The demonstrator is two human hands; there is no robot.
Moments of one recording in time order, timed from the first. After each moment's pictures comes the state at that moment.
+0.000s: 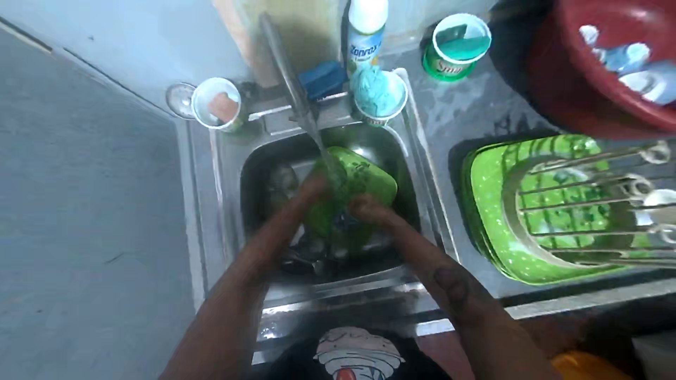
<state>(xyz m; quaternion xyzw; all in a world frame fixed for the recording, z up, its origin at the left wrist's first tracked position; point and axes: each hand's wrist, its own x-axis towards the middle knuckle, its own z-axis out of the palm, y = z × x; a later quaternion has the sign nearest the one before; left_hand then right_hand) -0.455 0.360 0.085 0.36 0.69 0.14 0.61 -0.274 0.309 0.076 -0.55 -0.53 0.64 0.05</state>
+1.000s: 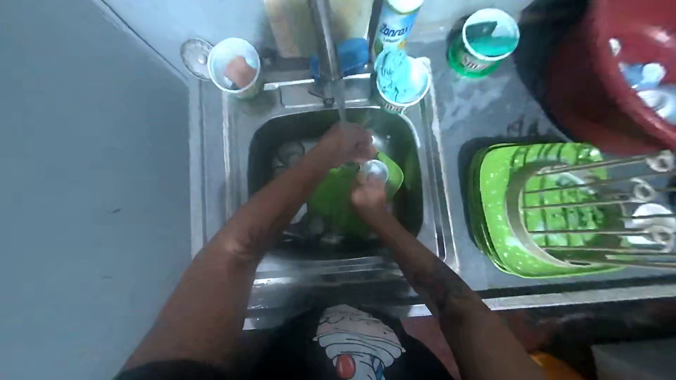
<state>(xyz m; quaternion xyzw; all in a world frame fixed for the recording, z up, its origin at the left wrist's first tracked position) -0.423 0.376 0.176 0.38 0.58 0.22 0.68 -0.308 0.273 0.084 -0.58 -0.79 0.18 0.03</state>
